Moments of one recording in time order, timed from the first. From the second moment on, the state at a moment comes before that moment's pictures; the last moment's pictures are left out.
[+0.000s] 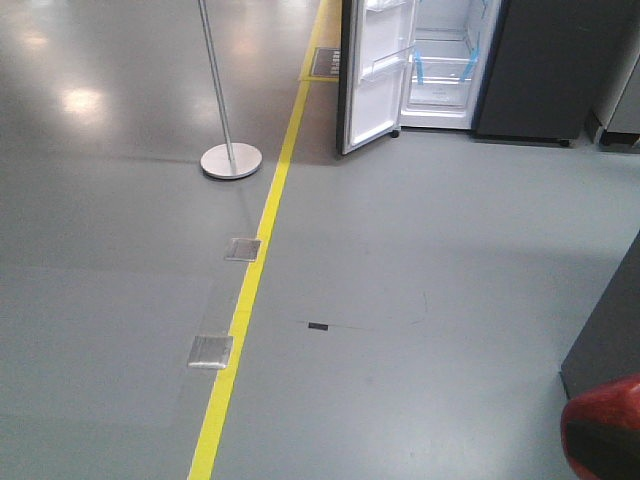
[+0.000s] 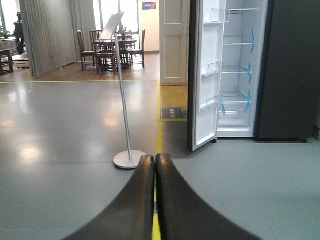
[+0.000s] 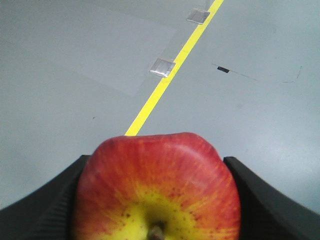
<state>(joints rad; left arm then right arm) -0.06 -0.01 0.02 0.04 0.06 -0.11 0.28 0.55 -0.70 0.26 0.98 -0.10</state>
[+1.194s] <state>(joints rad) -0.06 -0.01 0.02 0.04 0.06 -0.11 0.28 0.55 -0.70 0.26 0.98 -0.10</state>
